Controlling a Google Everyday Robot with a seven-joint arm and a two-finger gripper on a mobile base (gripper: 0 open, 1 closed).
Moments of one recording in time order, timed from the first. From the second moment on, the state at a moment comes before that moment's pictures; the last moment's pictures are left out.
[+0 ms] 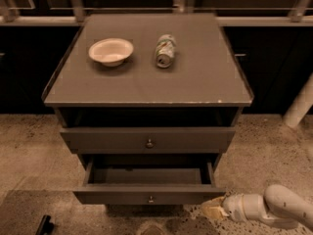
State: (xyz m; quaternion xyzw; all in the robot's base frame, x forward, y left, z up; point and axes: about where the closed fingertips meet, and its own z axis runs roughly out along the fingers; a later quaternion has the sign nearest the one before) arm 0.427 -0.217 0.404 -0.30 0.84 0.36 0.28
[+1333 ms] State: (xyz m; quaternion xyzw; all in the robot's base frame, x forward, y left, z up) arm 0.500 -0.216 0.416 -0.35 0.79 0.36 0.35
